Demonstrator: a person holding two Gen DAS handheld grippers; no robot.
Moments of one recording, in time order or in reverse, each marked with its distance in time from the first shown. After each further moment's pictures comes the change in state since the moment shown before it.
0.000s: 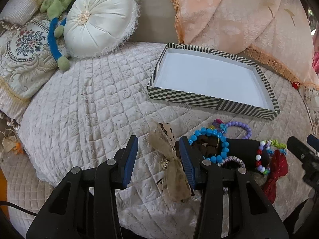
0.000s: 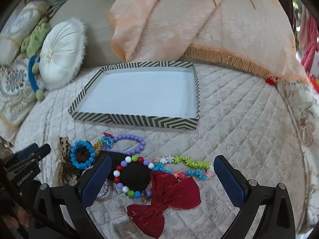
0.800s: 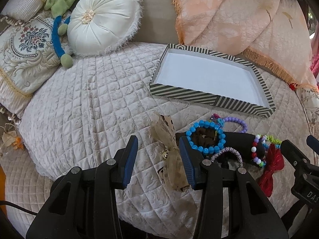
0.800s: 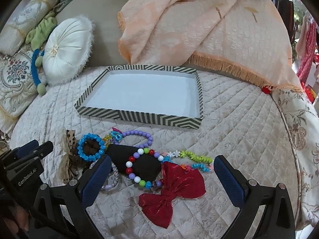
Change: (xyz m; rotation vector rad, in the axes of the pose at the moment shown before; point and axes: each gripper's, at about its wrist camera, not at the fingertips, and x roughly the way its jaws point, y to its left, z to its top) left arm -0.015 0.003 -0.015 -0.022 -0.010 -0.010; right arm -0.022 0.021 -0.015 -0.042 -0.046 -0.019
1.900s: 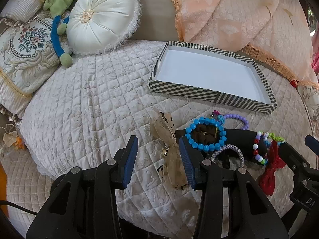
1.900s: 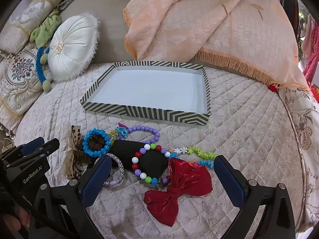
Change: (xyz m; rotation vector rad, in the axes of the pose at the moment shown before) left arm 0.003 -0.003 -0.001 0.008 0.012 0.011; right arm 0.004 0.000 -0.002 -0.007 0.025 0.046
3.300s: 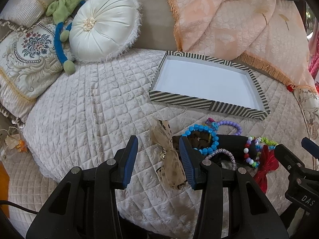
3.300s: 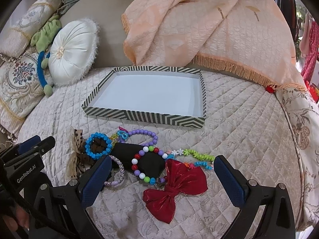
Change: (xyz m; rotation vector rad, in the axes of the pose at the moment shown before) left arm -0.025 -0.003 0.005 0.001 -0.043 0.000; right arm -0.015 -0.004 0.003 0.013 -0.022 0.005
